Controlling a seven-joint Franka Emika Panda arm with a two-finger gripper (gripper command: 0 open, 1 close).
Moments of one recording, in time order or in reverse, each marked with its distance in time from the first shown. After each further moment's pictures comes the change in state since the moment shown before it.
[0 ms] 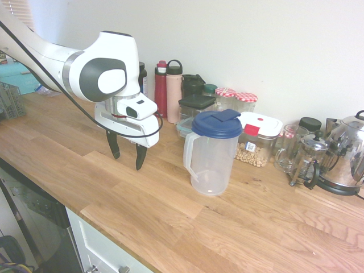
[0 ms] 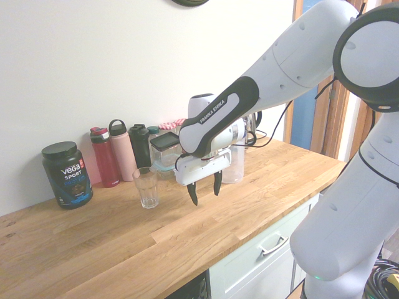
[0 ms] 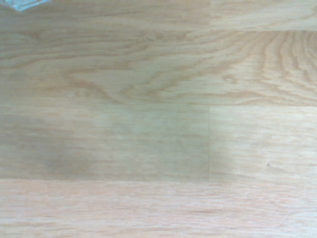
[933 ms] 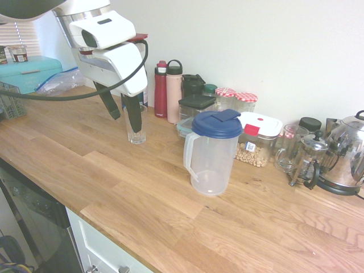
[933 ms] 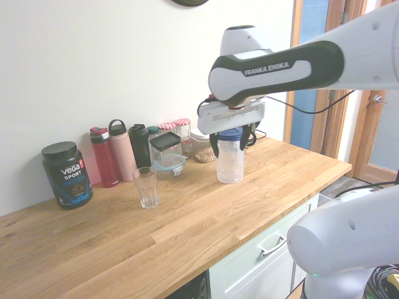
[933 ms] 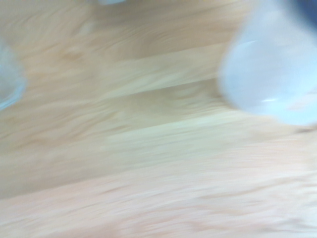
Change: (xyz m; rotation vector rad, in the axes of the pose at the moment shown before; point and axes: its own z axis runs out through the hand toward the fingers) arm -0.026 0.125 -0.174 0.119 0.259 0.271
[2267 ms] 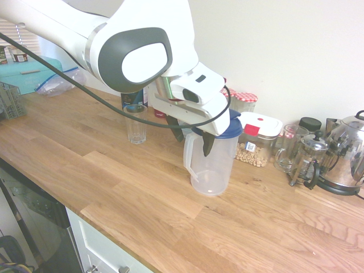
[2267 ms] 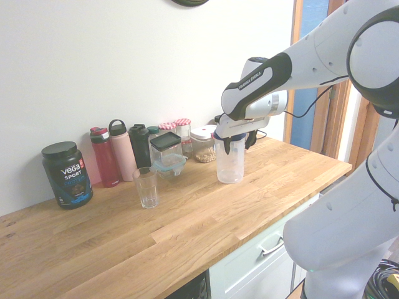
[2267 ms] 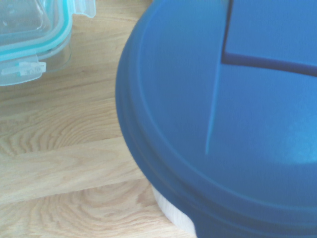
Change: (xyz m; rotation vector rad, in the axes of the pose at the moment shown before) arm 0.114 -0.022 0.114 0.085 0.003 -0.070
